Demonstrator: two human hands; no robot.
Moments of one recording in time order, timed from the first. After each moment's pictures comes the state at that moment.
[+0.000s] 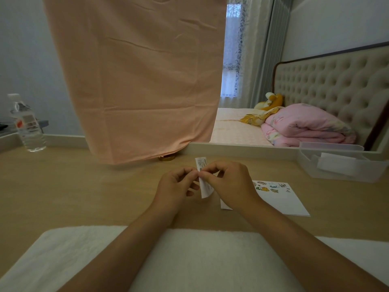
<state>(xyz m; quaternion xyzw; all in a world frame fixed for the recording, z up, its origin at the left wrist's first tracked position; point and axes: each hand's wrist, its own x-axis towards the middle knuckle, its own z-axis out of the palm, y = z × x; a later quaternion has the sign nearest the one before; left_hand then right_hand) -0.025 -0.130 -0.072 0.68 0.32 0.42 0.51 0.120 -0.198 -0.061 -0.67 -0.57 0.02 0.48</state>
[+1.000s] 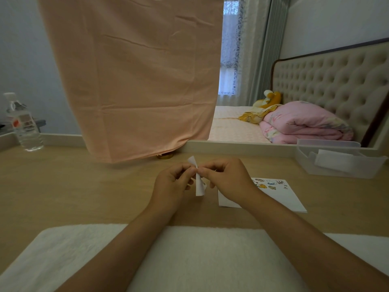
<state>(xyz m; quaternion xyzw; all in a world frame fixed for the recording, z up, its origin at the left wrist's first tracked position) -0.025 -0.127 -0.077 0.71 0.30 0.45 0.45 0.124 -0.200 -0.052 -0.61 -0.56 0.17 0.54</state>
